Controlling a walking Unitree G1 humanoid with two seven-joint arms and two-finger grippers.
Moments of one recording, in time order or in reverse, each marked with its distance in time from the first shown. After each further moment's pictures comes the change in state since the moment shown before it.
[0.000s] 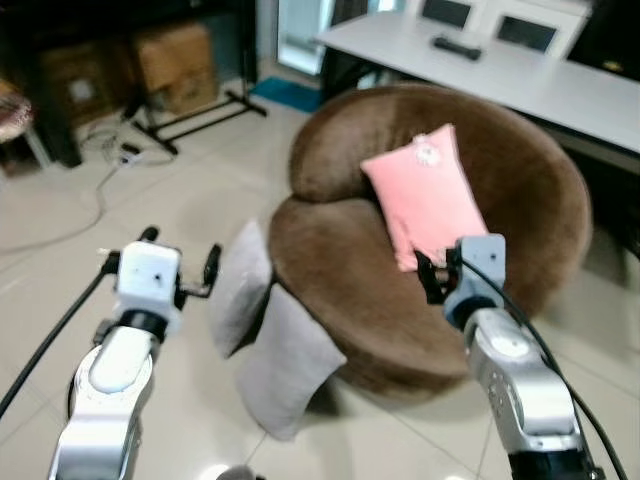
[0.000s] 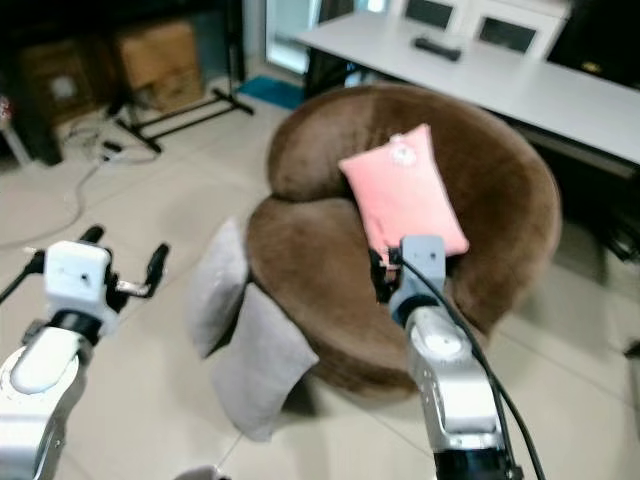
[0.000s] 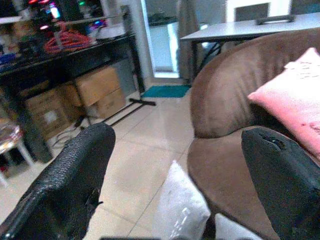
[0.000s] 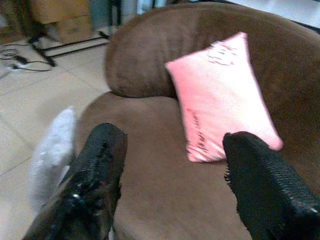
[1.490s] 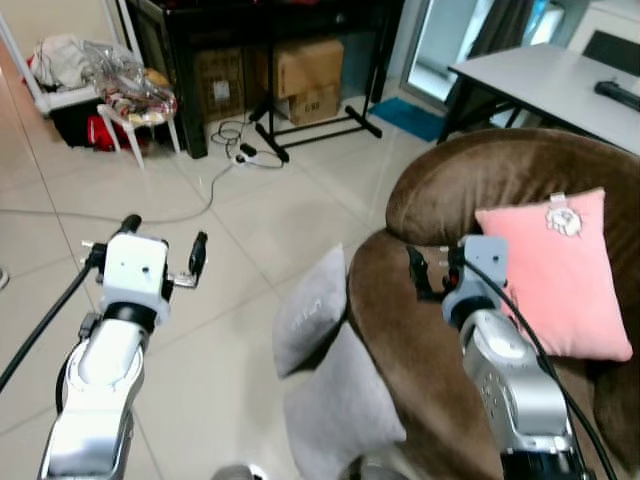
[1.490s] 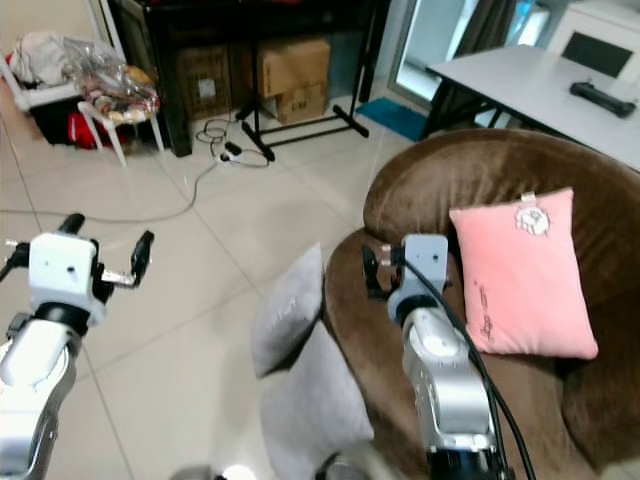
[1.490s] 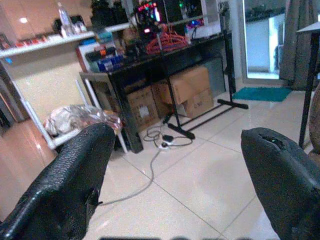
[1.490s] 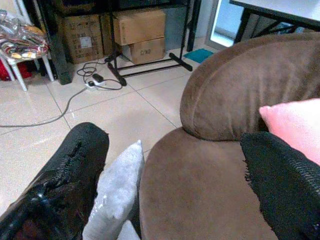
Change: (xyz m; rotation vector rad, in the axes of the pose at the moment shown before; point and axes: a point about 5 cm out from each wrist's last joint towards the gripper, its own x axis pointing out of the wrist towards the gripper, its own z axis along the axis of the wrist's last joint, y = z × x) left arm 0.003 0.014 0.007 0.068 -0.055 0.080; right arm 0.001 0.001 -0.002 0.047 -0.038 -0.024
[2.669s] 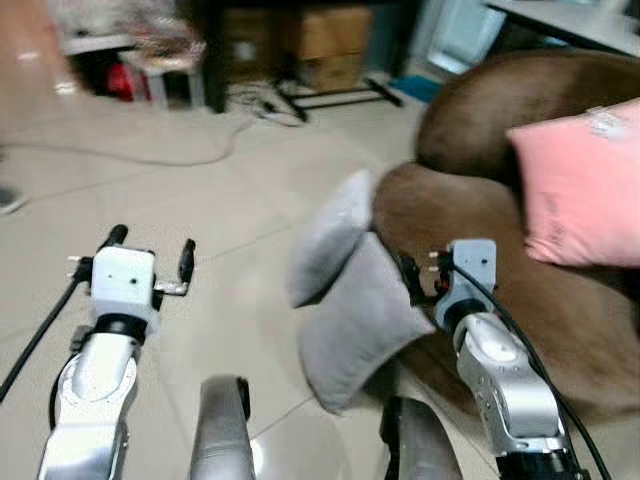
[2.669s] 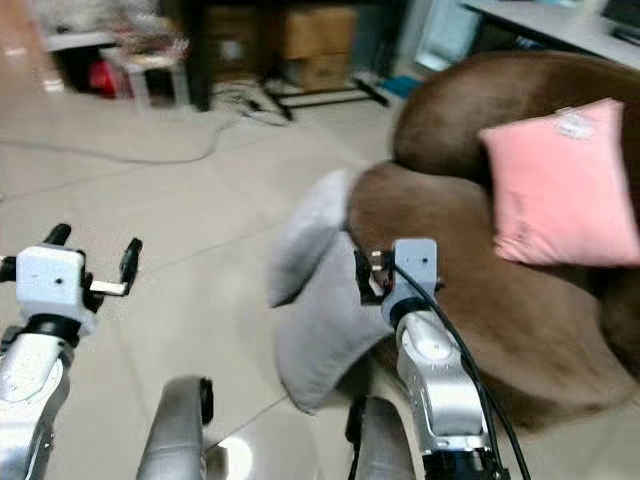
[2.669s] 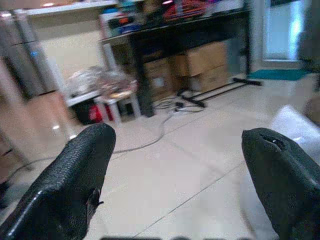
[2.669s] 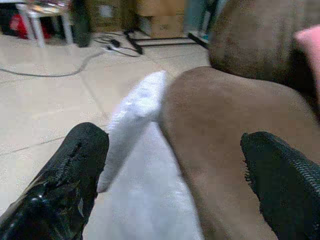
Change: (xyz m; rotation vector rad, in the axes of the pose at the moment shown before) left arm -0.007 0.002 -0.010 -0.030 0.013 0.022; right arm 0.001 0.005 -0.005 -0.045 0.010 0.024
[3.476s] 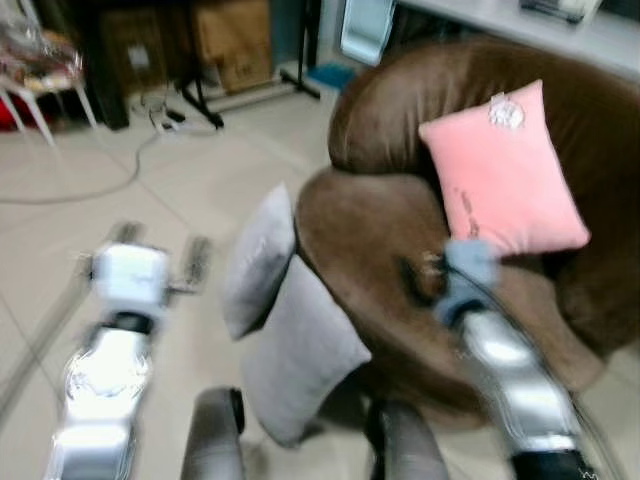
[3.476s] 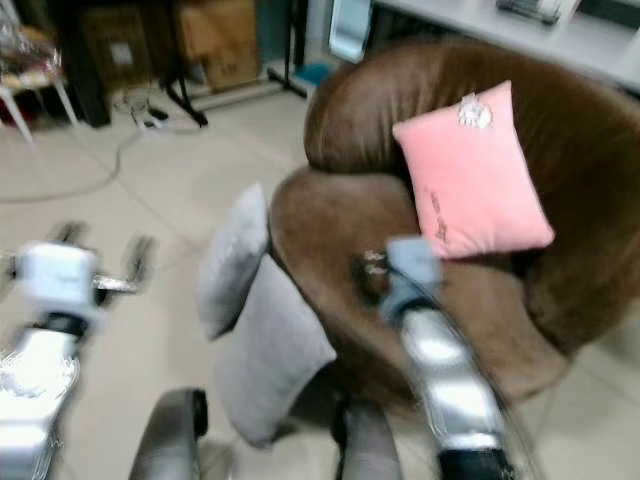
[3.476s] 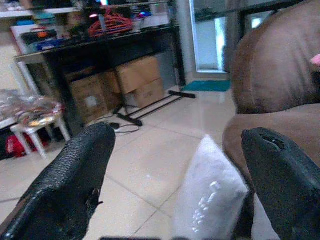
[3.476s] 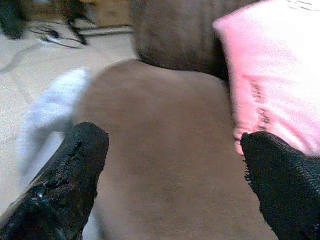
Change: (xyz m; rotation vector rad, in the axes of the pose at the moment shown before) left arm 0.001 -0.015 0.002 -0.039 -0.013 -0.044; right arm -0.002 -0.015 -0.005 -0.048 0.027 0.027
